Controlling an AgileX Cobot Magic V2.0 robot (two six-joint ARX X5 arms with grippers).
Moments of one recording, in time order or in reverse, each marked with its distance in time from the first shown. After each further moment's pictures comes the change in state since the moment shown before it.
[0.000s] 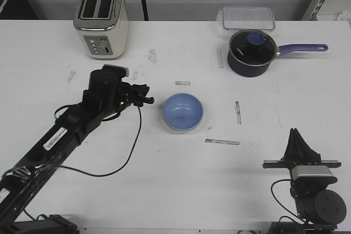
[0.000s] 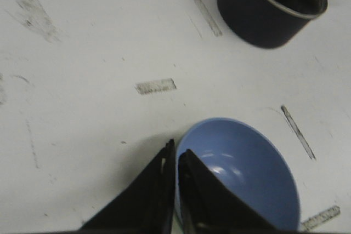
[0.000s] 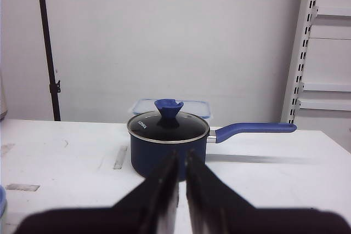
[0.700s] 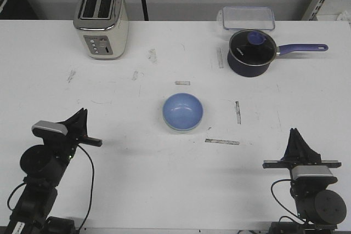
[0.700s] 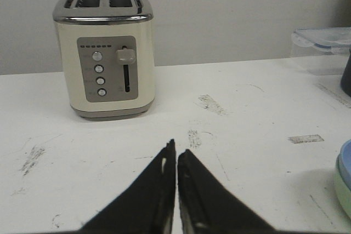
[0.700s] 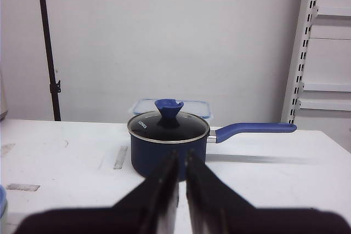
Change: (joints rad) left arm 0.286 -0.778 -0.714 0.354 -0.141 0.275; right arm 0.000 0.000 0.000 0.000 0.000 0.000
